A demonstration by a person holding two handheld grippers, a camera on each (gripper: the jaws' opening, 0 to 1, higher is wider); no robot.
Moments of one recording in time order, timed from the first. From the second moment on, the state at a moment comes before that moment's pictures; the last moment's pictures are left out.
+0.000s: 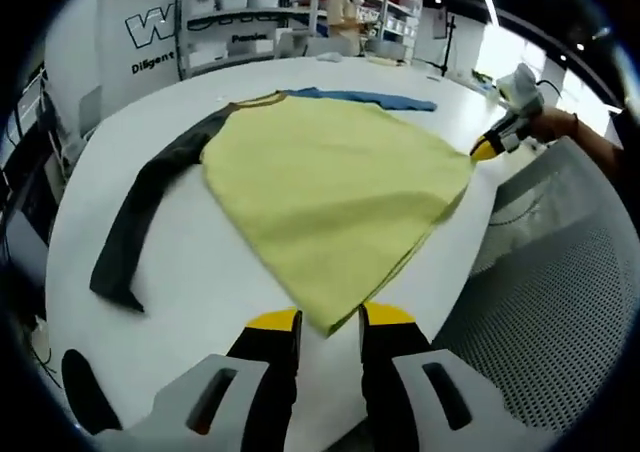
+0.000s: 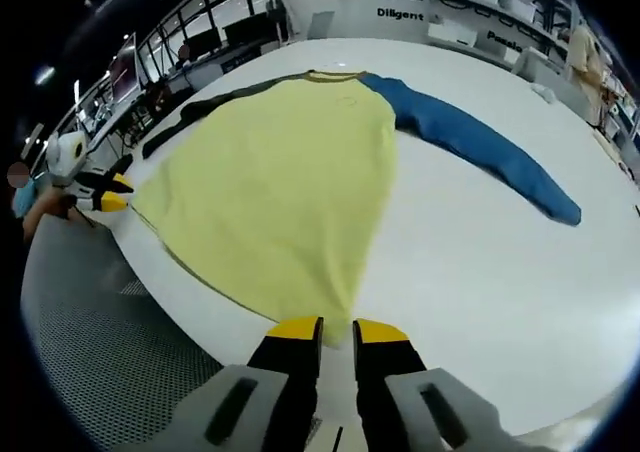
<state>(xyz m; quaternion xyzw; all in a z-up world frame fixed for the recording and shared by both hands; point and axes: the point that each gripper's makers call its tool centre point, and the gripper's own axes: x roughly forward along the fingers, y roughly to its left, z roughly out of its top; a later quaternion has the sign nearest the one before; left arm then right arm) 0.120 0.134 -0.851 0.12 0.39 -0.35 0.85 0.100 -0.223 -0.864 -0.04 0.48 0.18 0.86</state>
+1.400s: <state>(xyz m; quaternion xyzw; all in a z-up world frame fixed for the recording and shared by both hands) 0.120 0.141 -0.862 0.13 0.43 -0.33 0.83 0.102 -0.225 -0.868 -0.07 0.50 0.17 0.85</state>
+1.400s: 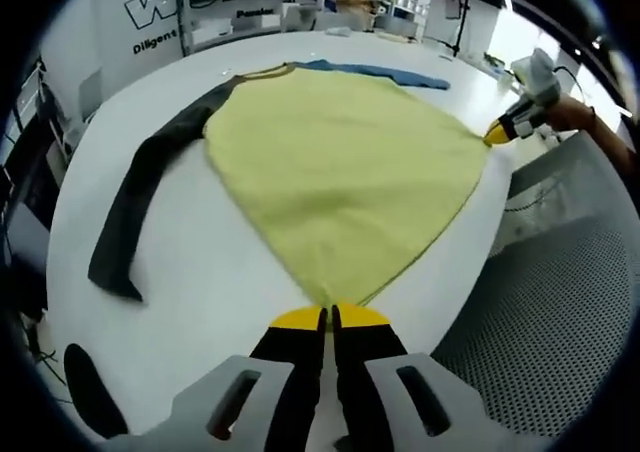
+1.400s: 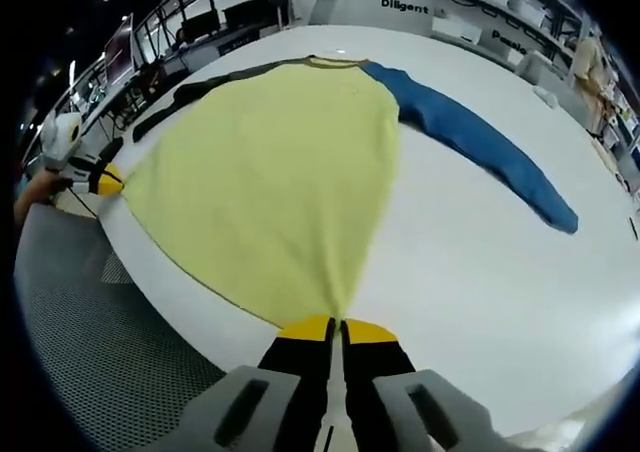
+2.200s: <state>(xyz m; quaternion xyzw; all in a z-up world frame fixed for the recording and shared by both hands) 0.115 0.154 -0.868 0.09 0.43 -0.32 0.84 0.100 -0.225 -0.870 -0.07 0.51 0.17 0.84</state>
